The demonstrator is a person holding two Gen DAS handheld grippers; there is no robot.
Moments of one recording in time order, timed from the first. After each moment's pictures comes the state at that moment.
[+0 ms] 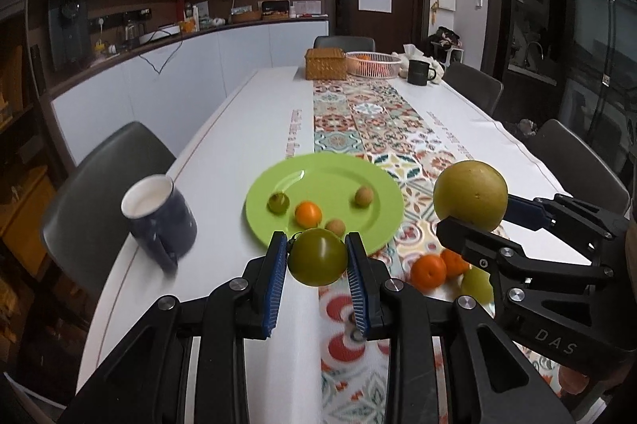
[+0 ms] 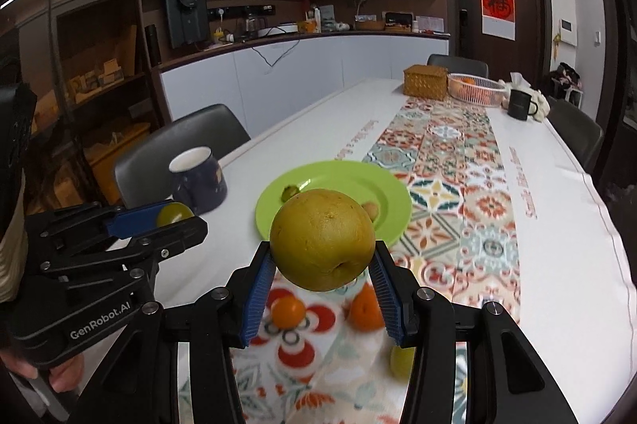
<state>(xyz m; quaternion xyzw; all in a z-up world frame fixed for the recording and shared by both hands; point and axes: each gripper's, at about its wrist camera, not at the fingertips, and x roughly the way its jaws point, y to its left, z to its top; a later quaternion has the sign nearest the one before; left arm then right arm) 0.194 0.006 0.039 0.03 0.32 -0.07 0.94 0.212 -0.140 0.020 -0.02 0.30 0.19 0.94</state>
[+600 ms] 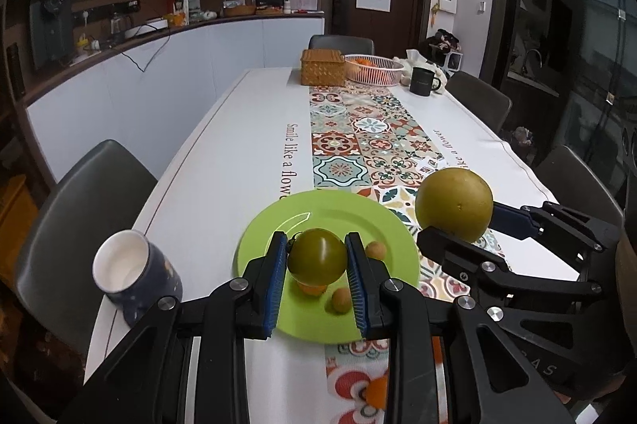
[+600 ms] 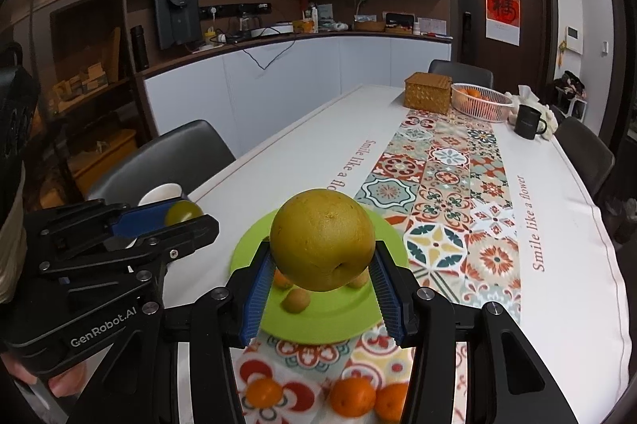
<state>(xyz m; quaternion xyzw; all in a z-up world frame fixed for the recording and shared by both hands) 0.290 0.015 0.051 0.01 0.34 -0.09 0.94 0.301 -0.122 0.038 -0.02 0.31 0.18 0.93</state>
